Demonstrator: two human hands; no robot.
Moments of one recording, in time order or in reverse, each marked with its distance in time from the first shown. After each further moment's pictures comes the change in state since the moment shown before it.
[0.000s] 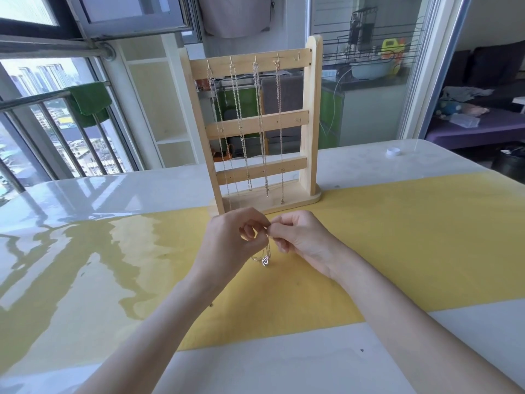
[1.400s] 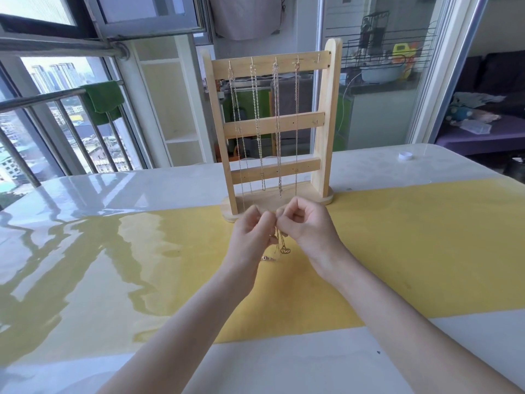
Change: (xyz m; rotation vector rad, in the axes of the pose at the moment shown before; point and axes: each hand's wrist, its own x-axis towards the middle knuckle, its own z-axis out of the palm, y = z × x) left_hand 0.000 0.012 0.012 -0.774 0.031 -0.503; right_hand -0.004 -0.007 0.023 0.068 0.183 -0.265
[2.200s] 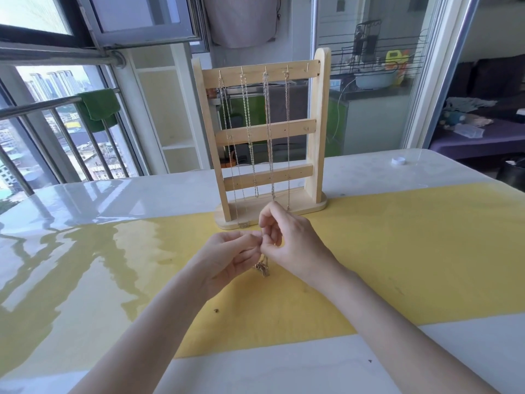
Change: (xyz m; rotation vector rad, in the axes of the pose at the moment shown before) left_hand 0.013 -0.004 -0.037 -0.147 -0.204 -0.365; right_hand 0.004 0.012 -0.002 -0.698 -0.131 -0.489
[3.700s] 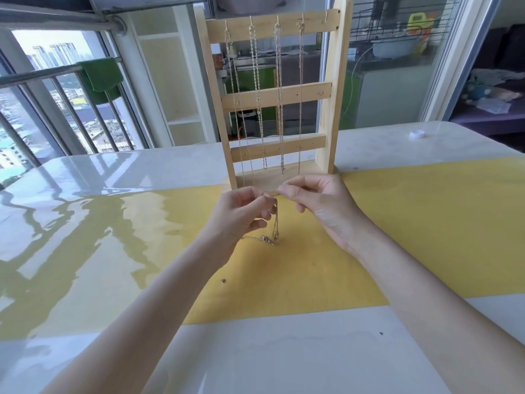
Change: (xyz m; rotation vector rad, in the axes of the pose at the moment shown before) left_hand -0.001 0.002 0.013 0.279 0.113 0.278; right_hand 0.005 0.004 -0.024 0.635 0.018 0.512
